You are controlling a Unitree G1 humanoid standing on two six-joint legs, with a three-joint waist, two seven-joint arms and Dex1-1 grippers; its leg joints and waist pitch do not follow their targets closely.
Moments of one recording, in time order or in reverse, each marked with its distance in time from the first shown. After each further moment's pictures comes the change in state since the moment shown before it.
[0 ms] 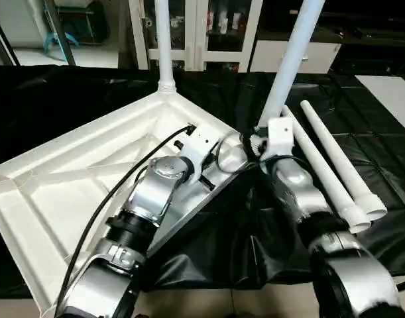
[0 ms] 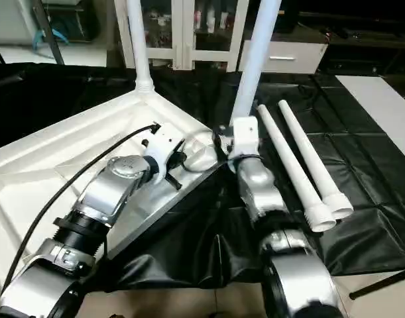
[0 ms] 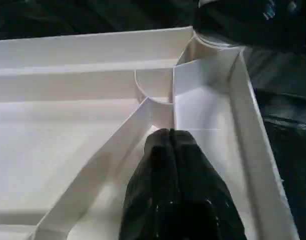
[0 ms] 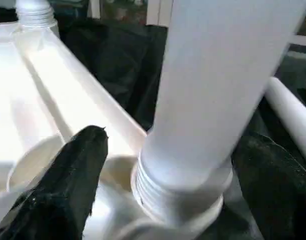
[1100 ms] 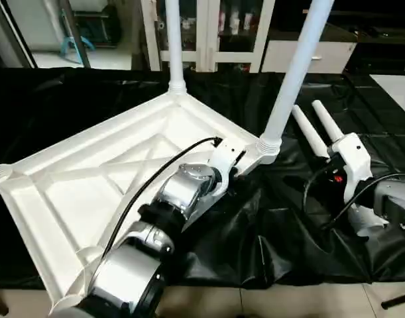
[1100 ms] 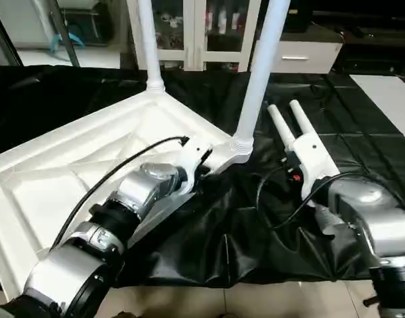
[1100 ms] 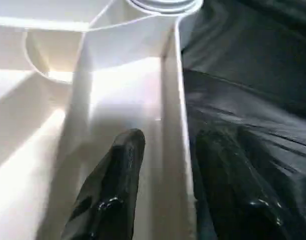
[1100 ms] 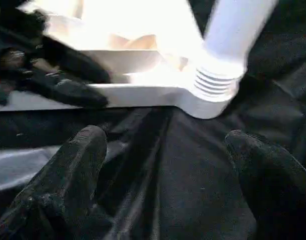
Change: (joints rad) left arm -0.189 -0.158 -0.001 0.454 -0.070 -0.088 0.028; right arm 0.400 -0.564 0.005 -0.876 0.242 0.632 0.621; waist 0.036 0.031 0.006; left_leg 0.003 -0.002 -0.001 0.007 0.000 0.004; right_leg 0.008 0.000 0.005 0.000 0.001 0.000
